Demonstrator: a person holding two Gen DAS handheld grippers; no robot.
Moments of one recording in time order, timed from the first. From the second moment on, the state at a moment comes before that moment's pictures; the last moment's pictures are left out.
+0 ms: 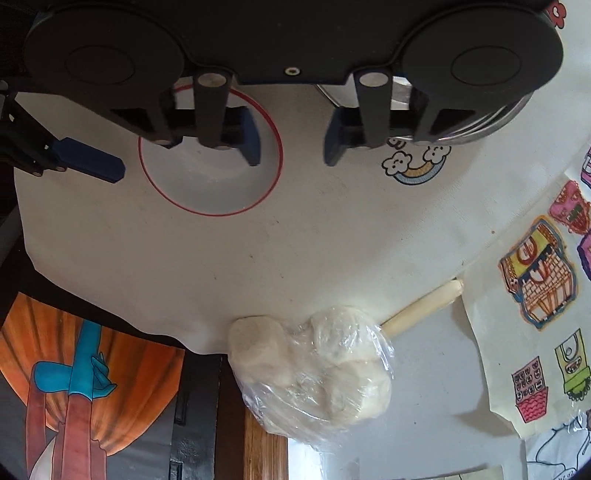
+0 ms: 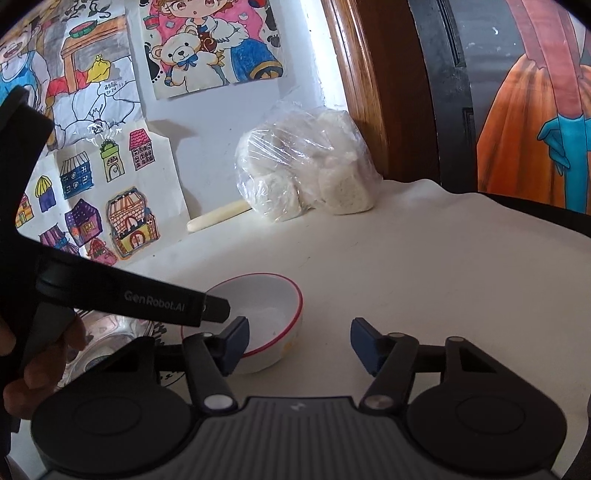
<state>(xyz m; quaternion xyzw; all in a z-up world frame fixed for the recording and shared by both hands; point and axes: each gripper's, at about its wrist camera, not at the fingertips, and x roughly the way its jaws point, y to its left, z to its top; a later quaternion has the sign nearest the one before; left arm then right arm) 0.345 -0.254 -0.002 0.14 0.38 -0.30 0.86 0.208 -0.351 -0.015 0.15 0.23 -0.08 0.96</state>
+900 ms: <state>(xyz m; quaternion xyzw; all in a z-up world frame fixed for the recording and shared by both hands) 0.313 -0.236 0.024 0.09 0.39 -0.32 0.86 0.182 -0.354 -0.009 0.22 0.20 -0.06 0.95</state>
